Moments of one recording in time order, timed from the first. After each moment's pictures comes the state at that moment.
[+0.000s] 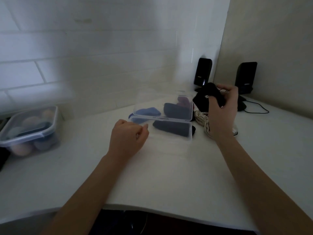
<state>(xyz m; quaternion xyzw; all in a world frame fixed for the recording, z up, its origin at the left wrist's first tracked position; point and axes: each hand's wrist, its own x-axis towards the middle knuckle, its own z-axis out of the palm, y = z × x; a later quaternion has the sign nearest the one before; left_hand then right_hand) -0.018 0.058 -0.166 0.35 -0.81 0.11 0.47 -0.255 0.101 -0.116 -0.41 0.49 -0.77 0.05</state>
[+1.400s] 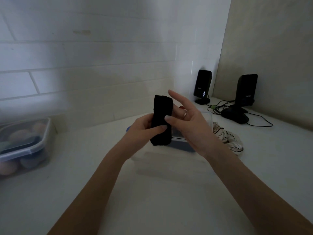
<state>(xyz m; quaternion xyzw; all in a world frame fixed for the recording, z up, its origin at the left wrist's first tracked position) -0.055 0.039 -0.120 0.25 -0.69 -0.53 0.43 -0.209 0.092 -0.101 -0.57 0.29 -0.61 0.46</state>
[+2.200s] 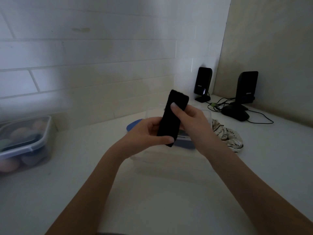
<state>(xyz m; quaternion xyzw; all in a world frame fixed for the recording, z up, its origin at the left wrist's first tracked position) -0.050 0.054 -0.117 0.20 -0.75 -0.54 0.33 -0.207 0.092 -0.102 -0.50 0.46 -0.62 0.39</state>
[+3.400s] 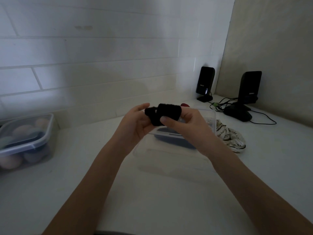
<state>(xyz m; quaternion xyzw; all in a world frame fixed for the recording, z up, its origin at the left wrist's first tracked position) -0.043 0.040 -0.108 0.22 -0.48 -0.69 0.49 -0.202 0.102 -0.099 -0.67 0.39 -0.55 0.31</state>
